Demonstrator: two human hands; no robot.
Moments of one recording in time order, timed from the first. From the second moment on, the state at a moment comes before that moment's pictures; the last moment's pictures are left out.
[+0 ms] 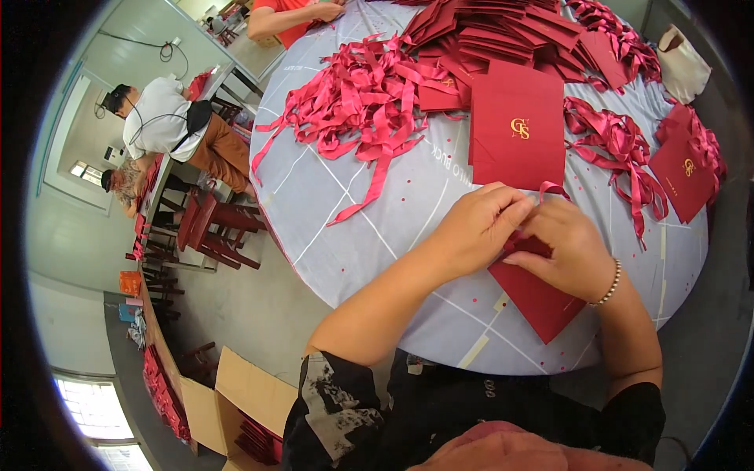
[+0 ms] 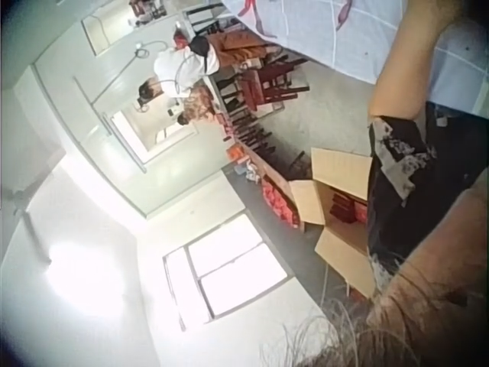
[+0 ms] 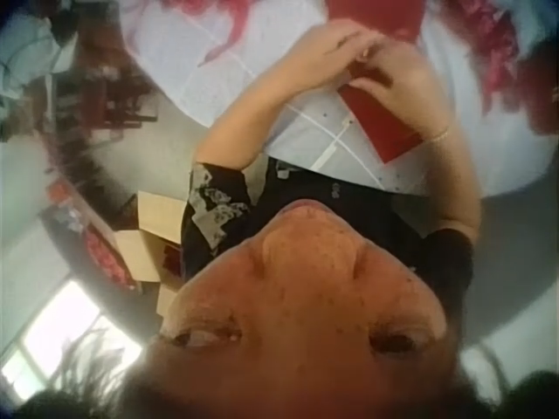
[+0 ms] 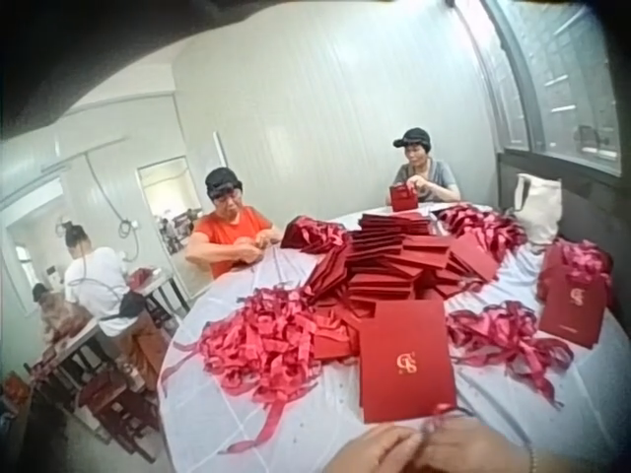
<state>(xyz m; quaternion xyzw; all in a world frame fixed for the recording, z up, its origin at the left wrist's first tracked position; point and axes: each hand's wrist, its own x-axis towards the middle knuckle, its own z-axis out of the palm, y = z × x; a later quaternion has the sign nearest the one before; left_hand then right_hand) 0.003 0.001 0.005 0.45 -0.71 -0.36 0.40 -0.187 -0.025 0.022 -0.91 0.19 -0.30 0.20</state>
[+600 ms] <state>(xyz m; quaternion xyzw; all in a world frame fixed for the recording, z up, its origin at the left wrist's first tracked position) -0.002 -0.008 -0.018 0.48 -0.73 -0.42 0.25 -0.192 -0.014 0.020 -0.91 0.27 -0.15 0.27</state>
